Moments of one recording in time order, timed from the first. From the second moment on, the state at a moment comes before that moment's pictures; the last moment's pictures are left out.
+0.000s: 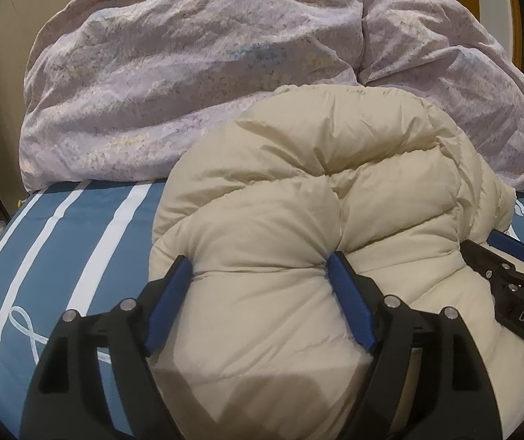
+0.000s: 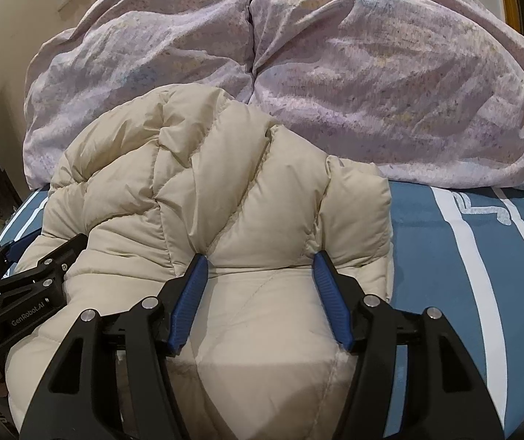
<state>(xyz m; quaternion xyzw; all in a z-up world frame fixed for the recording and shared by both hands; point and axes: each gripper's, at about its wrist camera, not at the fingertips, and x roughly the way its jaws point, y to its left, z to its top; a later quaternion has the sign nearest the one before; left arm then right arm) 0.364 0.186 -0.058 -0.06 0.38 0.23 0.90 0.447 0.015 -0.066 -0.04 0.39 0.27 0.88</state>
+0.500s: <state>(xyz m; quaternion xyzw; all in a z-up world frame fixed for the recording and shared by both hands) 0.372 0.187 -0.060 -0.06 0.39 0.23 0.89 0.452 0.016 -0.069 -0.04 0.40 0.26 0.88</state>
